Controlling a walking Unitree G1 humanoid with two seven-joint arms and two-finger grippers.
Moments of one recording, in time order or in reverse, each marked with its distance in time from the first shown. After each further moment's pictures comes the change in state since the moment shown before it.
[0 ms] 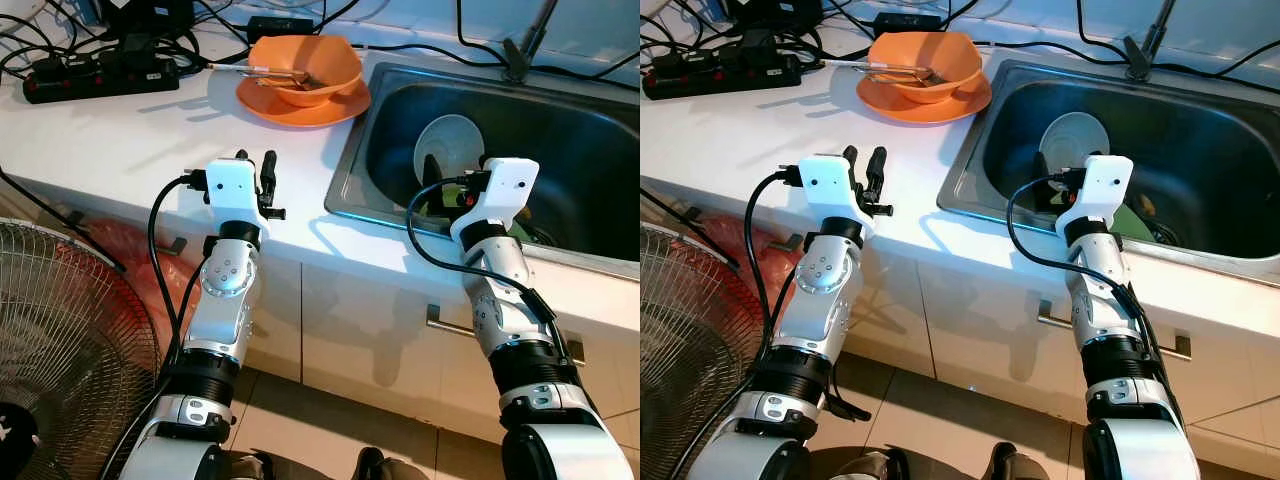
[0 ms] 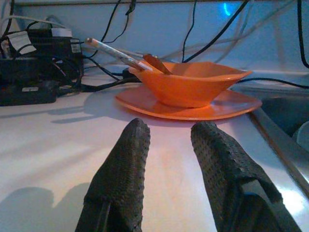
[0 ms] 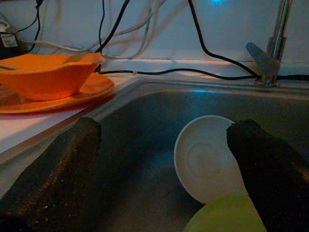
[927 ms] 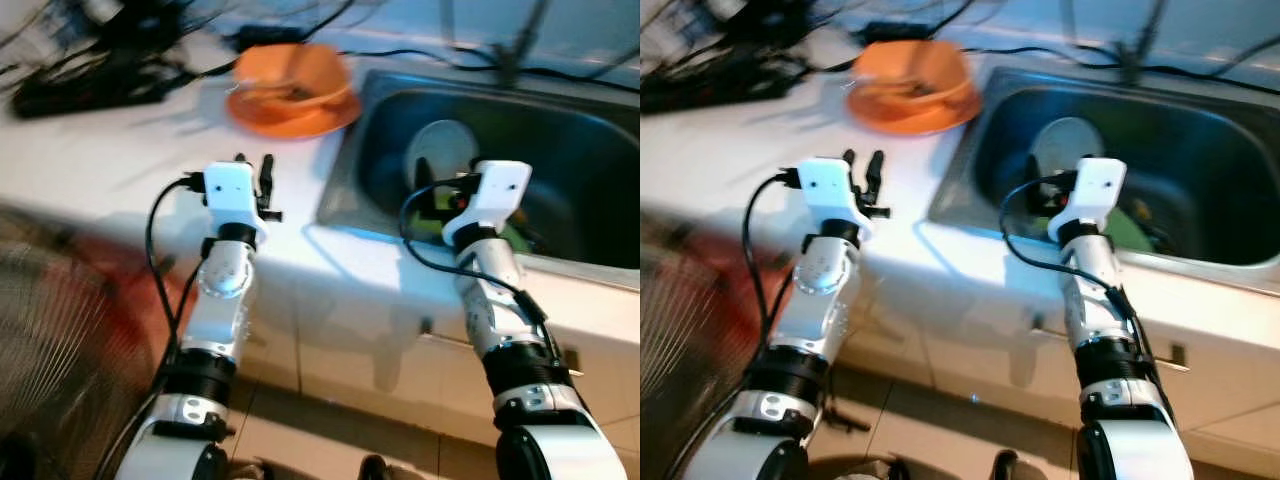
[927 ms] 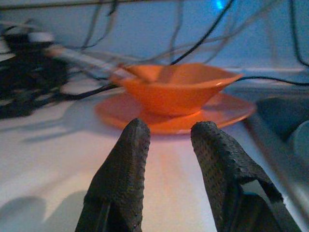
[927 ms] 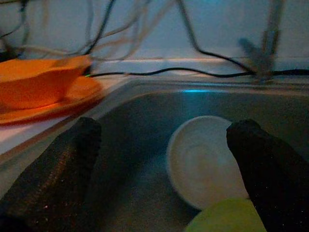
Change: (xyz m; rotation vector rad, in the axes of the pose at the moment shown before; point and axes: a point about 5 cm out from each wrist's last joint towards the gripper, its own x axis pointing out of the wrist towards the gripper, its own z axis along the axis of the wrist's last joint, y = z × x) left arm 0.001 0.002 -0.002 0.011 0.005 0.001; right arm -0.001 0.006 -0.003 0.018 0.008 0.006
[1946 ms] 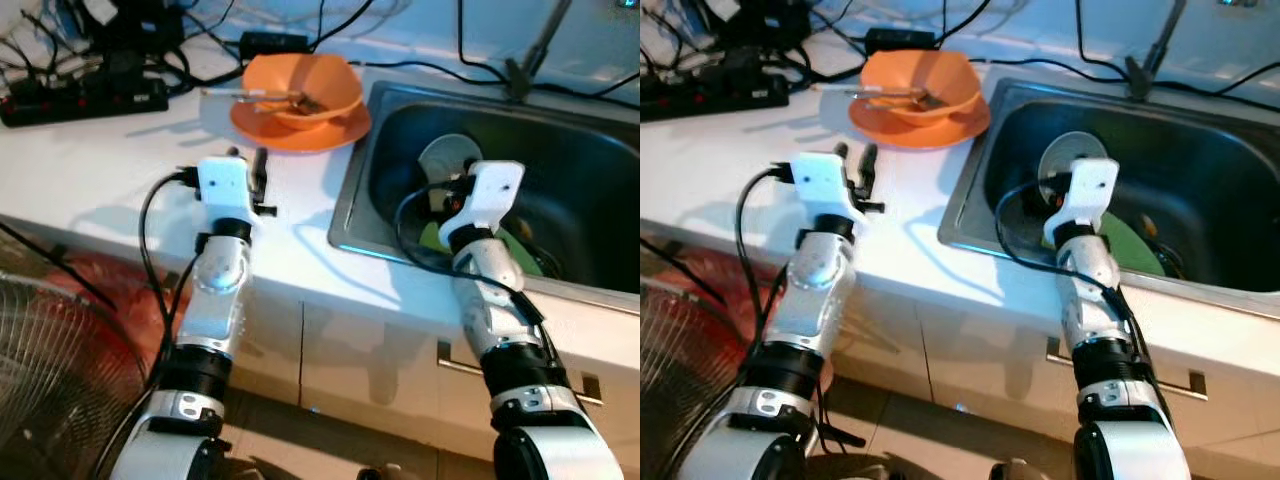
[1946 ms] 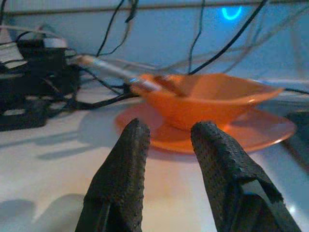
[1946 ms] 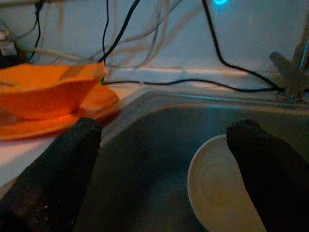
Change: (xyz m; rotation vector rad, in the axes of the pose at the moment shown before) left arm 0.002 0.002 0.006 0.009 -0.026 0.008; right arm 0.001 0.003 0.006 -0.009 -0.027 0.026
